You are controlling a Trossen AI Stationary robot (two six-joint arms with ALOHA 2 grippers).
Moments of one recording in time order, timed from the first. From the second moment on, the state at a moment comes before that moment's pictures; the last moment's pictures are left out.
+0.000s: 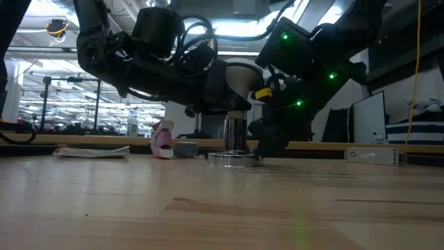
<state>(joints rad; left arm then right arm) -0.02 1.90 0.70 0.97 -0.35 -0.13 0.10 1.89 0.92 -0.03 0.72 0.41</state>
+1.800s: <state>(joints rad) -0.15 1.90 0.70 0.99 -0.29 -0.24 0.43 1.72 0.92 -0.07 0.45 0.61</state>
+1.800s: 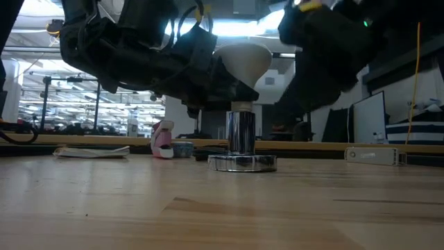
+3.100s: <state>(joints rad) -0.15 1.90 0.70 0.98 -0.28 -0.25 0.19 1.87 0.92 -0.08 0.61 0.48</state>
